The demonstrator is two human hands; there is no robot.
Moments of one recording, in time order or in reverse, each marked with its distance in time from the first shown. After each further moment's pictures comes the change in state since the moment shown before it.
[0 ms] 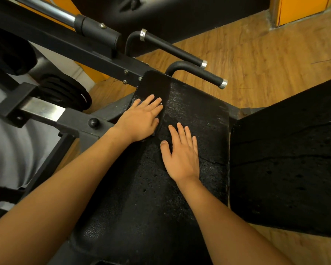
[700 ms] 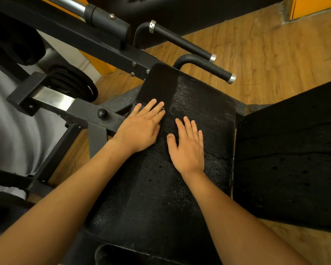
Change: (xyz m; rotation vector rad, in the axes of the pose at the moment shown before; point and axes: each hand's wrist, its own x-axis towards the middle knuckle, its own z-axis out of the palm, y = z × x) left_hand -0.049 0.013 0.011 -0.029 0.040 -0.036; right_hand 0.000 0.000 0.001 -0.008 0.013 0.008
